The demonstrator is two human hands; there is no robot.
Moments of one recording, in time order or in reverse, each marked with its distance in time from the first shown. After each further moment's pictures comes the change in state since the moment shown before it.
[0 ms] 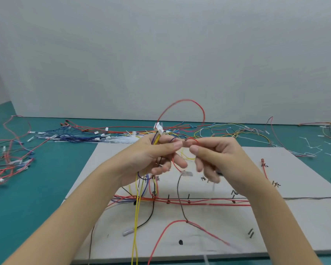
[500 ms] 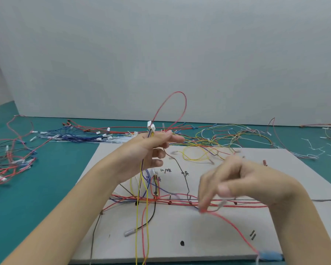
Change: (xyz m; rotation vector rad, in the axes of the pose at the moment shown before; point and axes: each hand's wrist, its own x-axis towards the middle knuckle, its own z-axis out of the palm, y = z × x) left_hand 0.004 0.001 -0.013 -0.043 0.145 -0.062; right_hand -0.016 -0.010 -0.026 -0.059 -0.665 -0.008
